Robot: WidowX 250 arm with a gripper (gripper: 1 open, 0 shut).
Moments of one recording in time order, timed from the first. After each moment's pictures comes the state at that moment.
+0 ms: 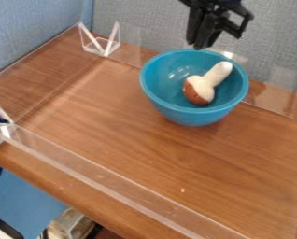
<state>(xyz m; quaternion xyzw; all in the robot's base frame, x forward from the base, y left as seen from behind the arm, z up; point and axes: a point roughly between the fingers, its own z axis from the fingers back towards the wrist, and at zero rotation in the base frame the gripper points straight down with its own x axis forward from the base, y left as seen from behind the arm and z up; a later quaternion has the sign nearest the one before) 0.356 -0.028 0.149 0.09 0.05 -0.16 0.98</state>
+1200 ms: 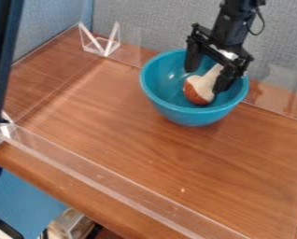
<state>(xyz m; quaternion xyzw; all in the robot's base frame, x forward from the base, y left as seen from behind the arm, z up) 0.382 -0.032 0.076 0.07 0.10 -0.16 0.98</state>
